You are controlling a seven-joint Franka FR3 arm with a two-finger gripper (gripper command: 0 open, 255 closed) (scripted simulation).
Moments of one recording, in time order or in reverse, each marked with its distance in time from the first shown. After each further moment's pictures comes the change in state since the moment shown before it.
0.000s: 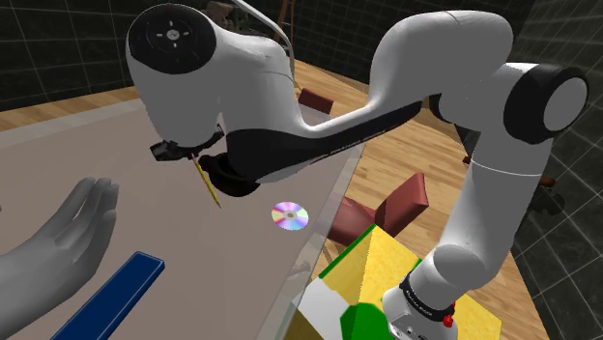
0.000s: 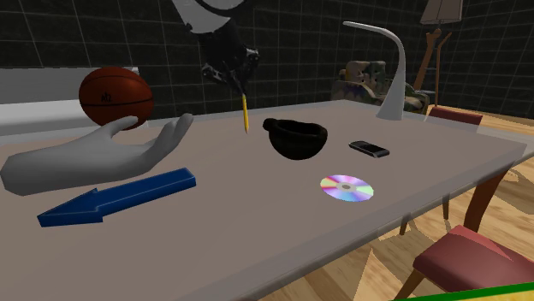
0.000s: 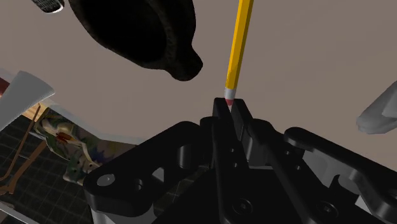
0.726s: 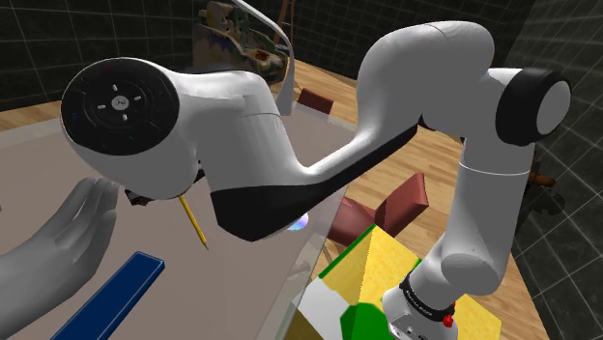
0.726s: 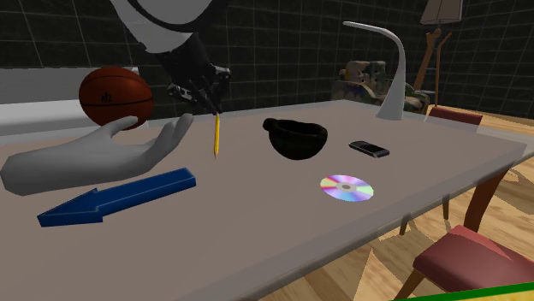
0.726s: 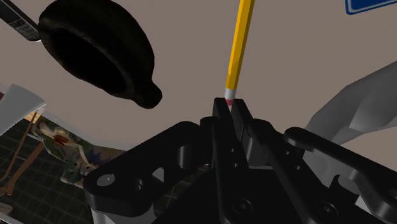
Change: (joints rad) arm 0.186 0.090 -0.020 0.023 -0.057 -0.098 0.151
